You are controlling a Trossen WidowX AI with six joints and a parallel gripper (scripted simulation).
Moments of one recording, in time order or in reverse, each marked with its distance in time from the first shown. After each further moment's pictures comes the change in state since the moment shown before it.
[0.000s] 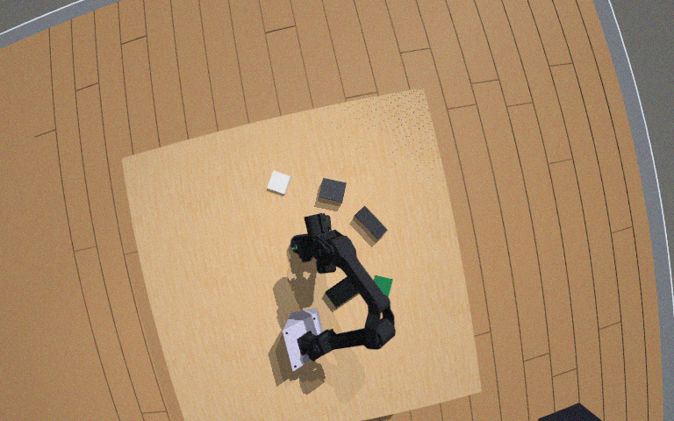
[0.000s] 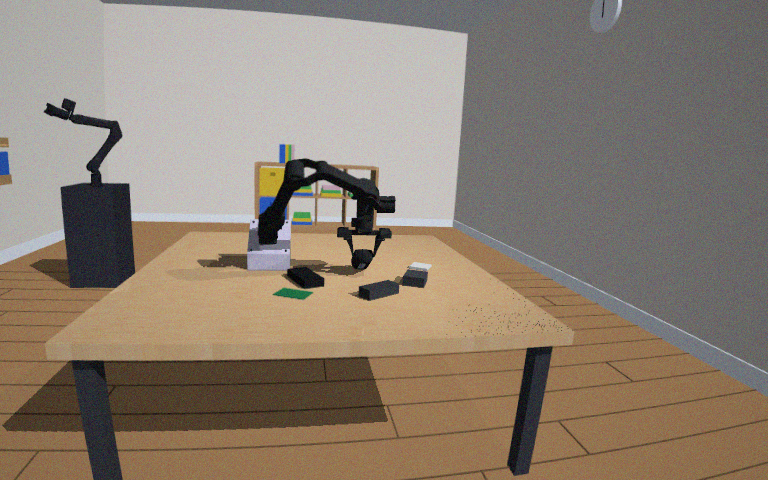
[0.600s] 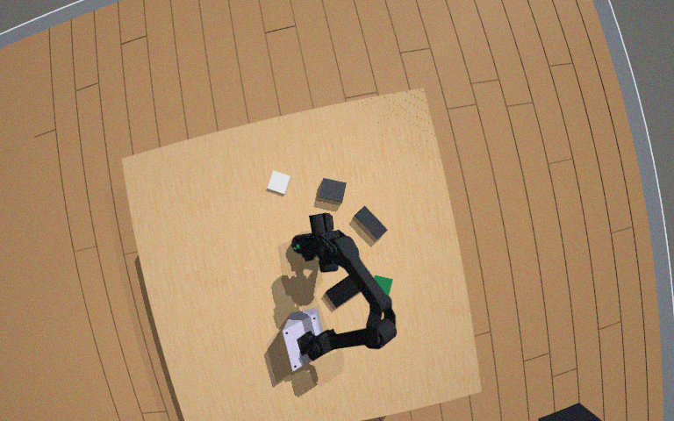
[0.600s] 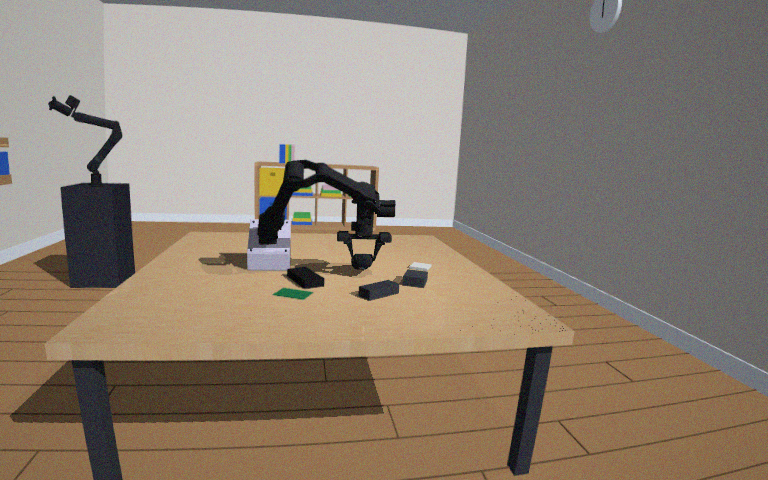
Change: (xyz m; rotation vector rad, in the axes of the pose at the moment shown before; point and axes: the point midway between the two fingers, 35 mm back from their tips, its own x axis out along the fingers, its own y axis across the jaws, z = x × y) arm 0.012 0.000 -0.008 0.002 0.002 0.002
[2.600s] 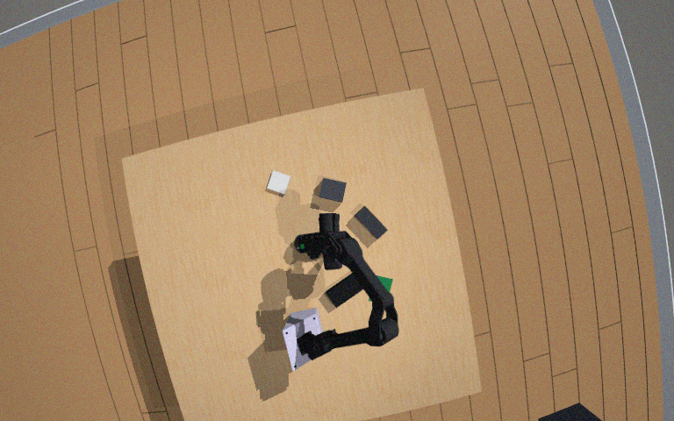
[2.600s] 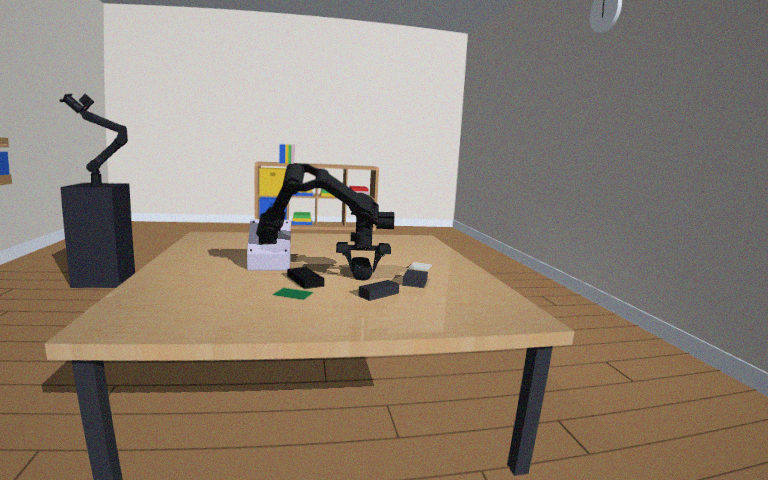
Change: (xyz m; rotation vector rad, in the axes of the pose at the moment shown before) arm 0.036 0.002 -0.014 0.000 0.000 0.001
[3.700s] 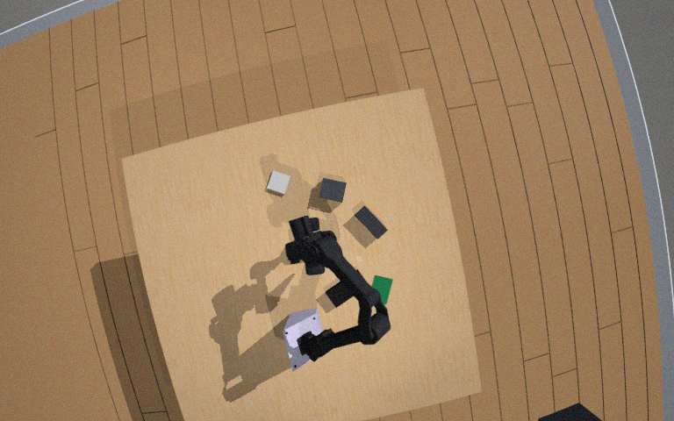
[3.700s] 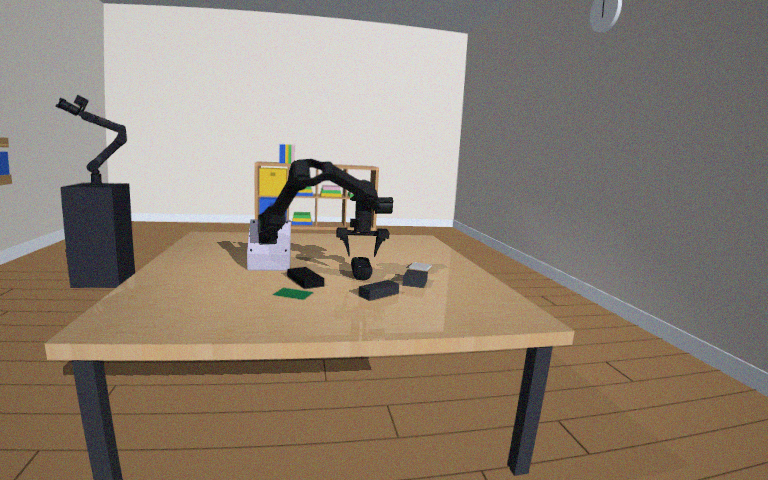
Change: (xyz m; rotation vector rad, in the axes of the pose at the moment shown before) arm -0.041 0.002 0.060 -0.004 -0.004 -0.002
